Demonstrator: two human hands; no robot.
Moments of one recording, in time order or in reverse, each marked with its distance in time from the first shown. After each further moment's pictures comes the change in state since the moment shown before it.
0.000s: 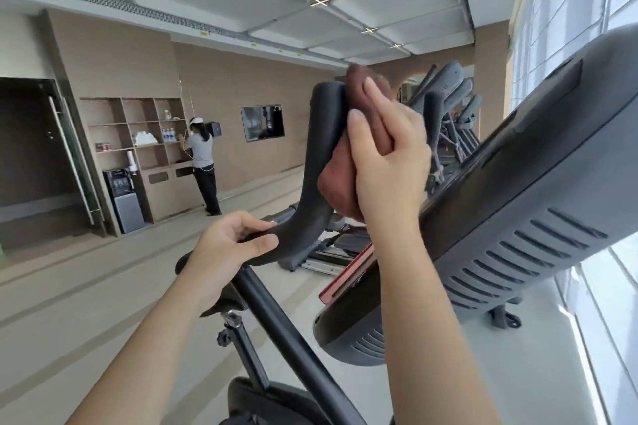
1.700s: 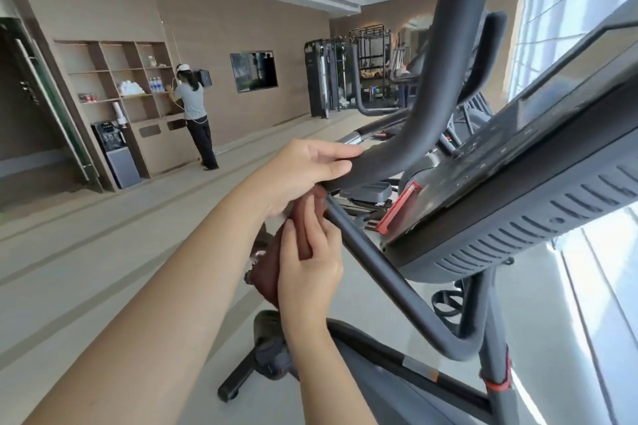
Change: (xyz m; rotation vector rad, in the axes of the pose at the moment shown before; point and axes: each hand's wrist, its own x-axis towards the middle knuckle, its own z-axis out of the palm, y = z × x) left_hand 0.007 0.013 -0.041 0.131 -0.462 -0.057; right_hand -0.234 0.098 0.123 -0.192 -0.032 0.402
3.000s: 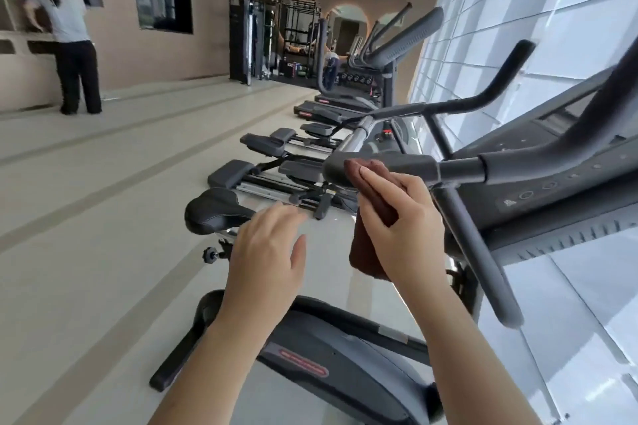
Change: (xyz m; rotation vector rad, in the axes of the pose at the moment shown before) left_hand -0.127 -0.167 -0.131 0.560 0.442 0.293; right_hand -0.013 -0.065 0.076 -0.793 -0.047 -0.361
